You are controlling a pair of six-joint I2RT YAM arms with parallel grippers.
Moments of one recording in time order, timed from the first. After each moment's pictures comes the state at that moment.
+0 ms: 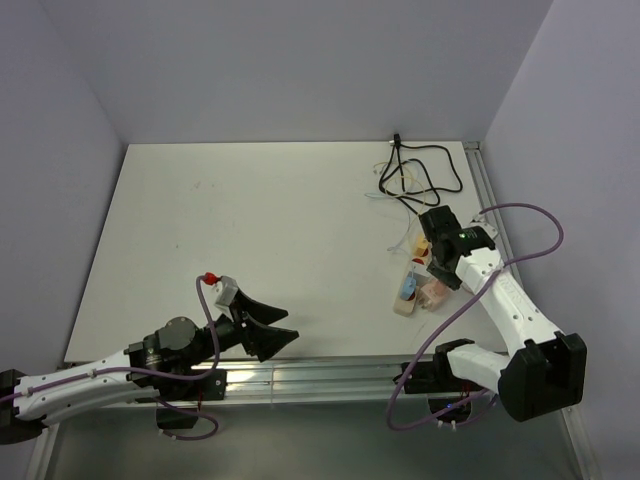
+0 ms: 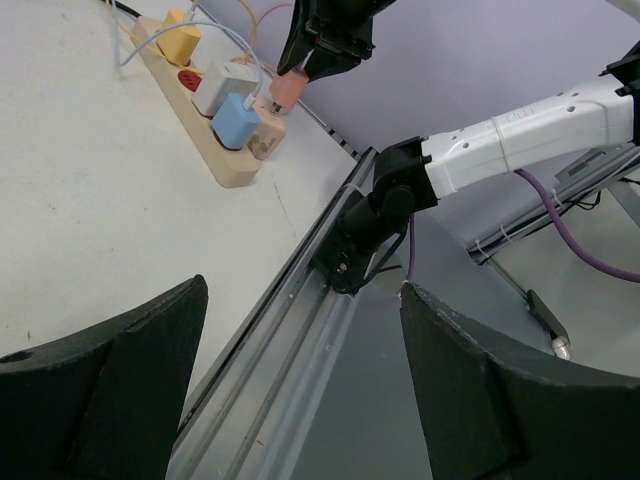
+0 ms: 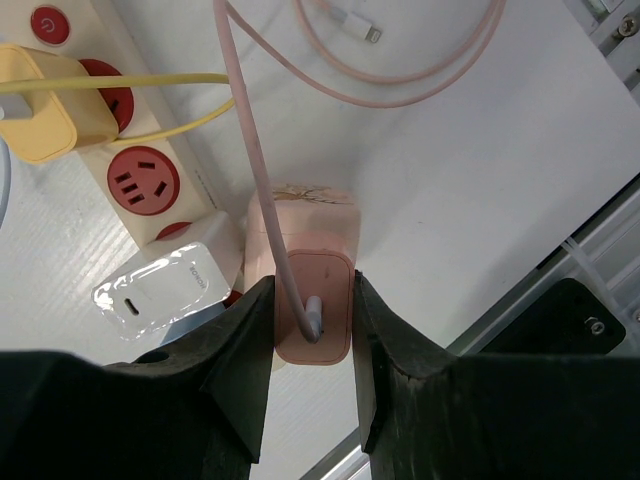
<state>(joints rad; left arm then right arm) -1.26 0.27 0.19 0.15 -0.13 -0.65 0.22 1.12 0.90 -1.11 0.52 0.98</state>
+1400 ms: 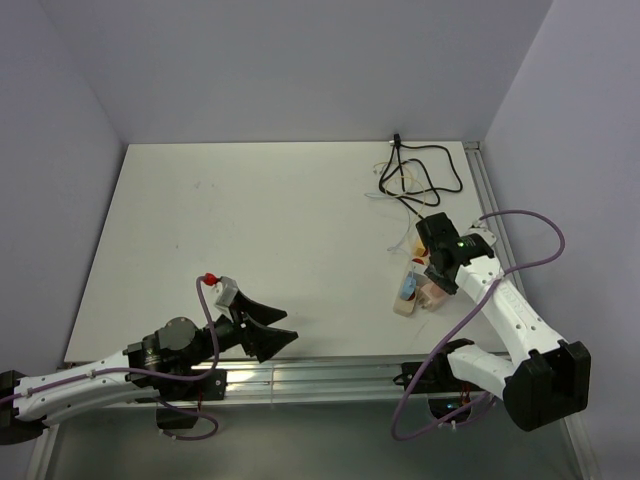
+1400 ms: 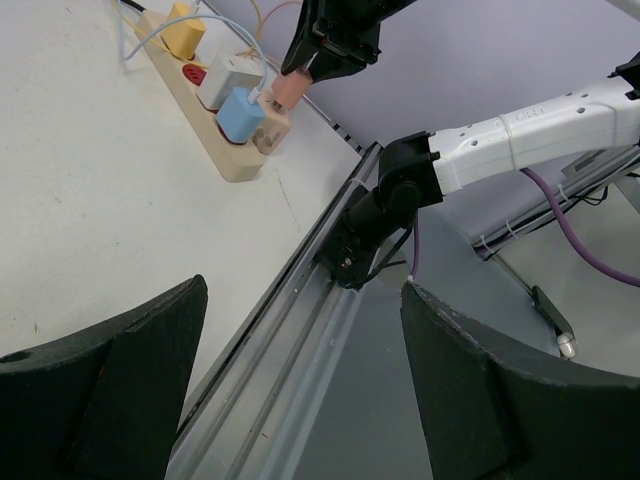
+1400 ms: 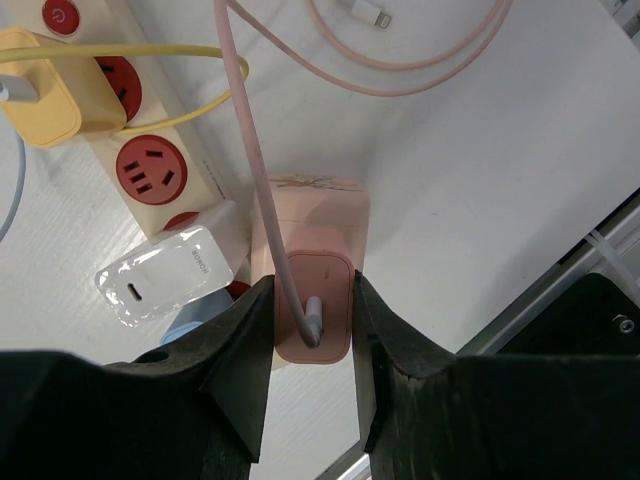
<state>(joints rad) -1.26 0.26 0.19 0.12 -0.13 -0.64 0.27 1.07 0.85 -1.10 0.53 1.05</state>
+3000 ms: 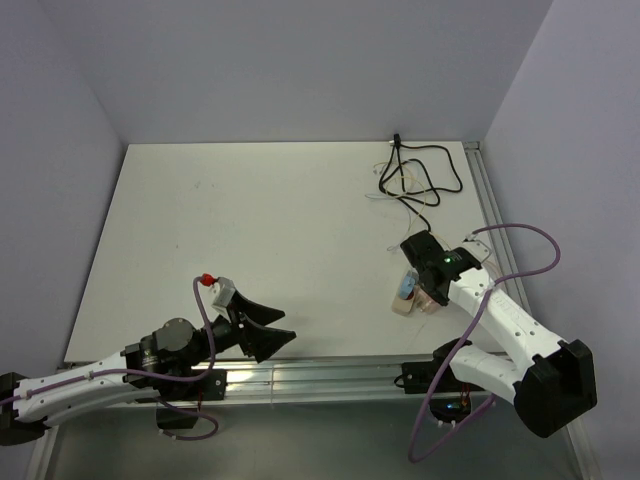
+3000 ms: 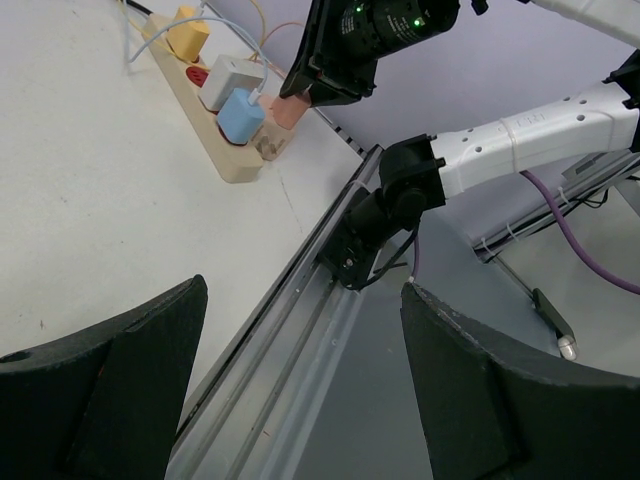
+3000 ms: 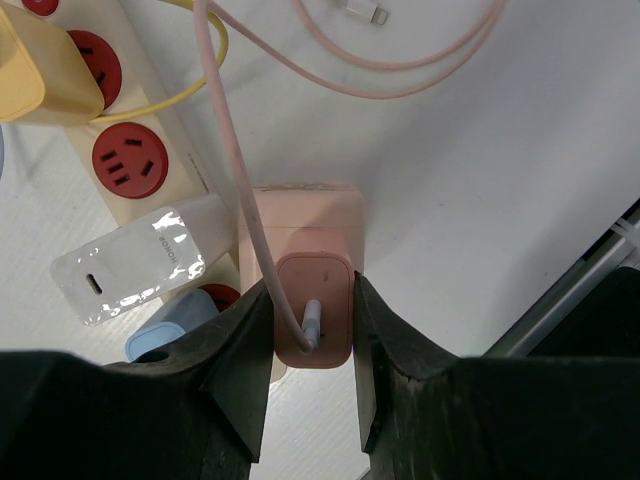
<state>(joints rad) -1.26 0.22 0.19 0.09 -0.14 -0.65 0.43 1.06 0.72 -1.08 0.62 1.26</state>
